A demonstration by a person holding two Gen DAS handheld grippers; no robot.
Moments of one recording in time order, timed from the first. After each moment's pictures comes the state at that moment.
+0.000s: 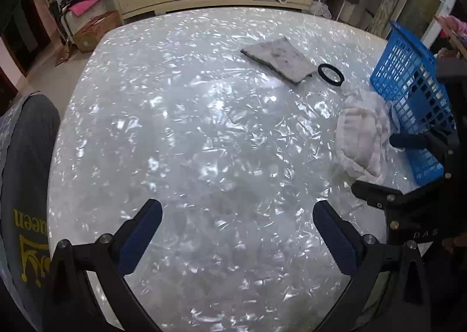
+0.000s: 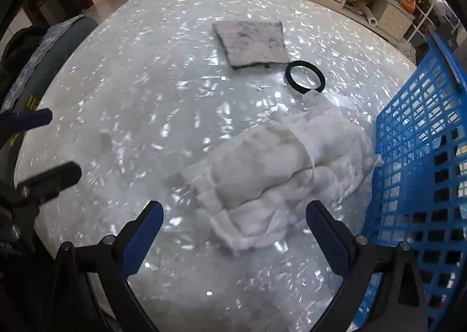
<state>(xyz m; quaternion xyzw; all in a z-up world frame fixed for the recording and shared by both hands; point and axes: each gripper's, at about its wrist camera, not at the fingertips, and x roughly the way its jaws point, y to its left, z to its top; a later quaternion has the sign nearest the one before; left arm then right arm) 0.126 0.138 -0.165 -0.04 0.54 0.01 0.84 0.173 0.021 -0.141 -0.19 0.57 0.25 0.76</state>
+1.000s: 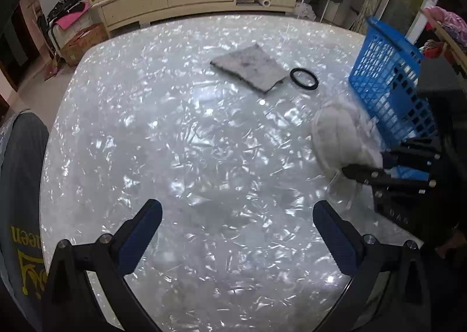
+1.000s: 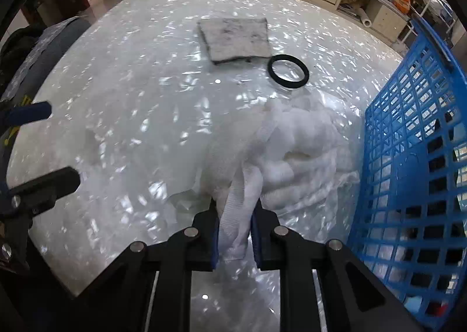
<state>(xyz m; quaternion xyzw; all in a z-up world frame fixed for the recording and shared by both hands) 0.131 0.117 -0.152 -0.03 0.52 -0.03 0.85 0.174 0.004 -0.157 -0.20 0.57 0.24 0.76</state>
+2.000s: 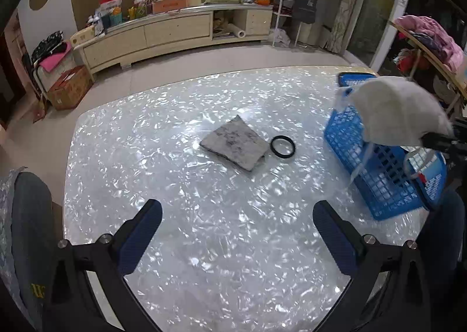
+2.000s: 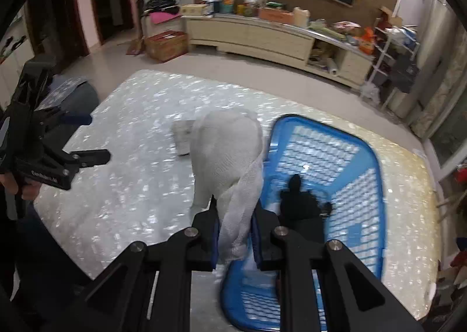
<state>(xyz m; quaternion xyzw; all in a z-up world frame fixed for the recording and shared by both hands) 0.178 0.125 -0.078 0.00 0.47 -0.07 0.88 0.152 -0.086 0.008 -0.16 0.44 0.23 0.85</state>
